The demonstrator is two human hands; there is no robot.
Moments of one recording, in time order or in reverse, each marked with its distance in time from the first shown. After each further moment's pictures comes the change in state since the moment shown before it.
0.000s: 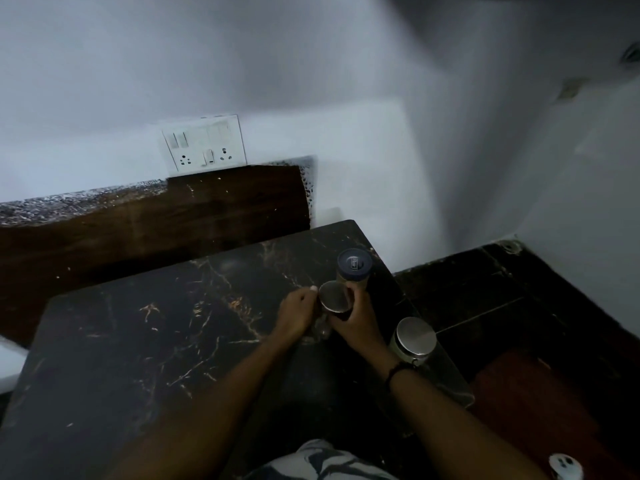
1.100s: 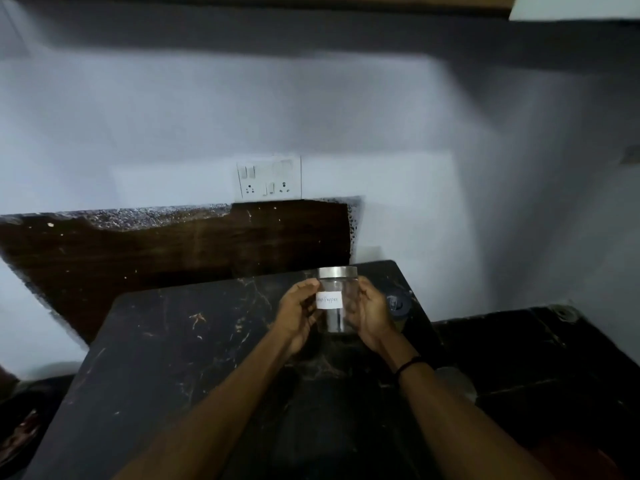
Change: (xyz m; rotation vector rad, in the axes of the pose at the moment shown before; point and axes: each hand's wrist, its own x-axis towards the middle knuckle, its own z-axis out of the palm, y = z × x) left_hand -0.021 0.031 -0.080 -0.890 0.050 -0.012; right_hand 0.044 -0.100 0.025 0.758 -0.213 0.368
